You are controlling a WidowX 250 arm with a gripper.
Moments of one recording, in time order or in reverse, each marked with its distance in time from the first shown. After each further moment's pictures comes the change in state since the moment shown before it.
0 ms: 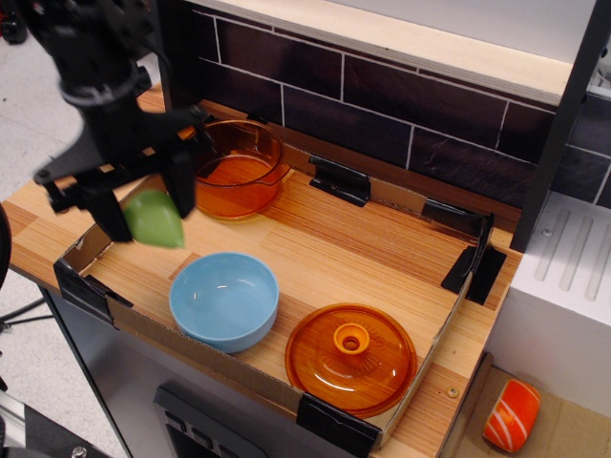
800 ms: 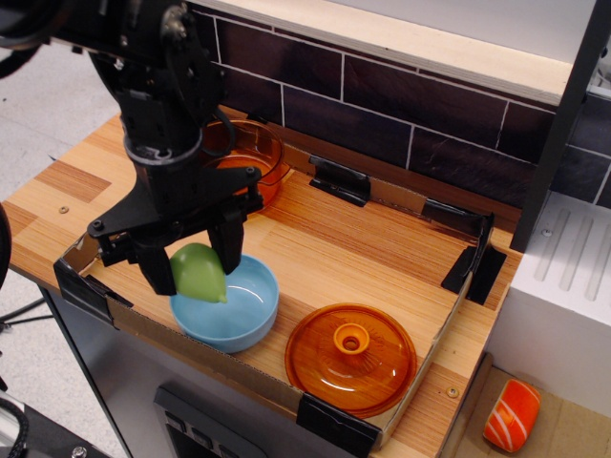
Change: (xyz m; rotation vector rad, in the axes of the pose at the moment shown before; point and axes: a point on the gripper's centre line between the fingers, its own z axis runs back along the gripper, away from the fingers) arm -0.032 -0.010 -0.020 0.051 0.023 -0.017
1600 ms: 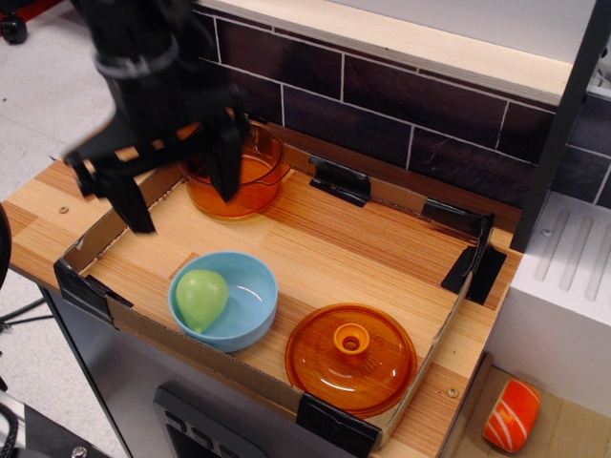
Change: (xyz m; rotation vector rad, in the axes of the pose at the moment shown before) arm 0.019 -0.003 0.054 -0.070 0.007 0.034
